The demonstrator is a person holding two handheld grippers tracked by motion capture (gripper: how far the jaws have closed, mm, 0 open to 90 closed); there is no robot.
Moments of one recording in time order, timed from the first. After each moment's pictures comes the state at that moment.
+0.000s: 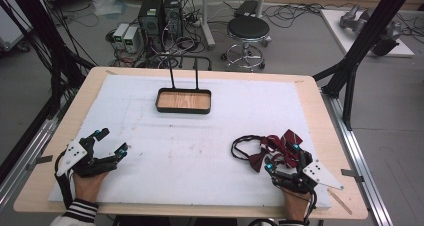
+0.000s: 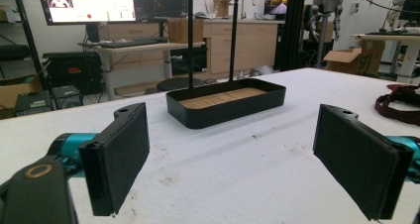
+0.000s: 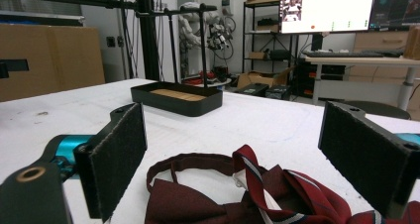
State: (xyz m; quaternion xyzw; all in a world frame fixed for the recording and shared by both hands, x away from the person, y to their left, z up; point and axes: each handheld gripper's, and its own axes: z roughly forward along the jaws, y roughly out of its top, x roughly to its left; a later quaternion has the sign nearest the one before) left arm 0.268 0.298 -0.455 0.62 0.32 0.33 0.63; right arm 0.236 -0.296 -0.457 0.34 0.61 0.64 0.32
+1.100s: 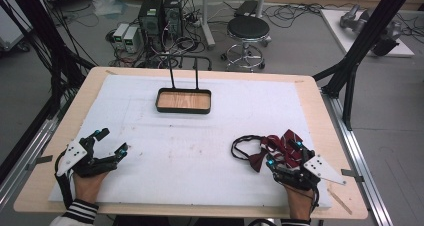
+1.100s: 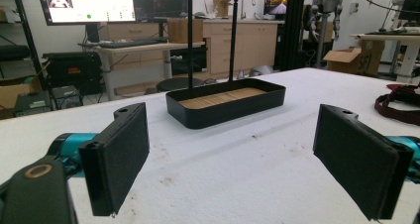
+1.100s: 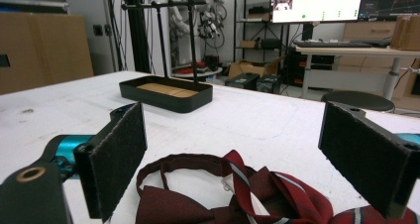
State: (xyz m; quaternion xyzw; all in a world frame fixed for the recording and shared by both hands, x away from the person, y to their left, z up) left arm 0.268 0.298 -0.455 0.62 0.32 0.33 0.63; right arm 0.239 -0.296 -0.438 0.35 0.63 0.61 0.33
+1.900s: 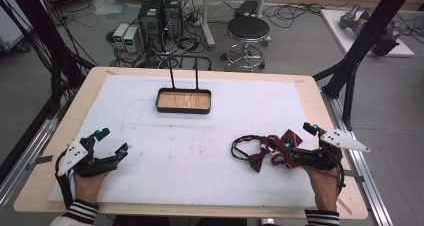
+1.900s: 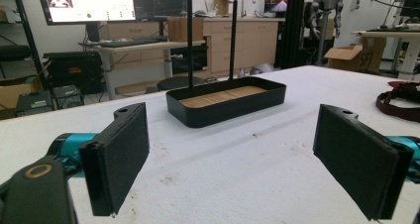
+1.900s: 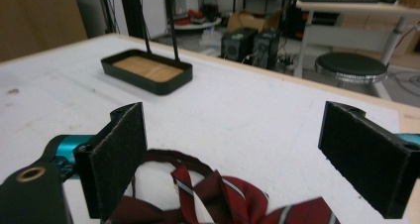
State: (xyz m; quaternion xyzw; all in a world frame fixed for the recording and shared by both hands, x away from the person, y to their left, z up) left arm 0.268 0.297 -0.455 0.63 0.32 0.34 0.63; right arm 0.267 -0.331 -0.370 0.39 0.69 0.54 0.29
